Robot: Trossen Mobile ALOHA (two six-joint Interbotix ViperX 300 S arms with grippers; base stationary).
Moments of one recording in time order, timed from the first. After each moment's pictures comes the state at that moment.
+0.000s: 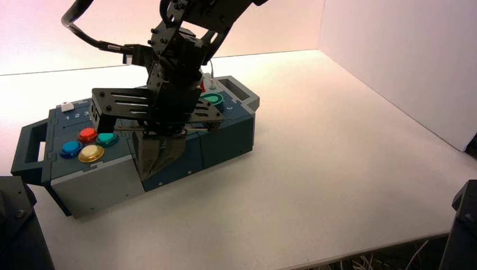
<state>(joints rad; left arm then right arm) 0.11 -1.23 0.94 0.20 1.06 -0.02 1.15 0.32 0.48 0.61 0.47 0.01</state>
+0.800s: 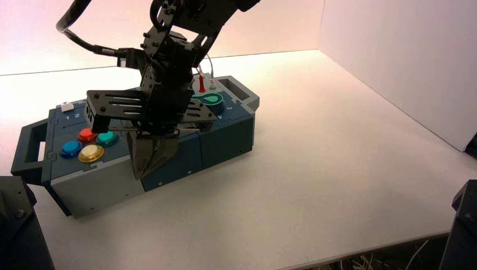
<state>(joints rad) 0.11 -1.24 0.94 0.20 1.06 -0.02 1.12 0.37 0.42 0.60 0.50 0.00</state>
